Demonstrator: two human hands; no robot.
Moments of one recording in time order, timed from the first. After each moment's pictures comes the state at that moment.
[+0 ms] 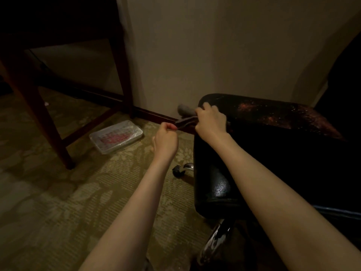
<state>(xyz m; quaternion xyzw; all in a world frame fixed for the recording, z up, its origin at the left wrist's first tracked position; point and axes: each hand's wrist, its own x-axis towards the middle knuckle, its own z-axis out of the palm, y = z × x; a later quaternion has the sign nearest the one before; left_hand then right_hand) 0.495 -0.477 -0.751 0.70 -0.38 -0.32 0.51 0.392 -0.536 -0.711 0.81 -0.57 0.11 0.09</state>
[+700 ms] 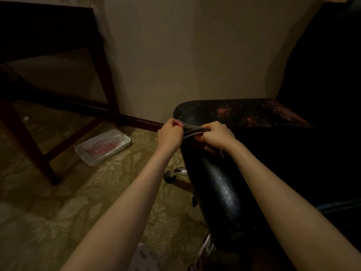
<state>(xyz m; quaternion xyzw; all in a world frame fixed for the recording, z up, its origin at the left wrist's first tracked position) 0.460 -0.510 -0.725 0.67 -0.48 -0.34 0.47 0.325 -0.528 -0.706 0.74 -0.61 0.17 -0.22</state>
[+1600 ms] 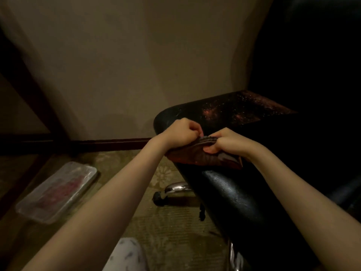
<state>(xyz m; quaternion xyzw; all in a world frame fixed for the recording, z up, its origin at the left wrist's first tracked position) 0.473 -0.623 -0.707 0.41 -0.85 -0.28 0.16 0.325 -0.555 -0.709 0.61 -0.67 0.23 -0.37</state>
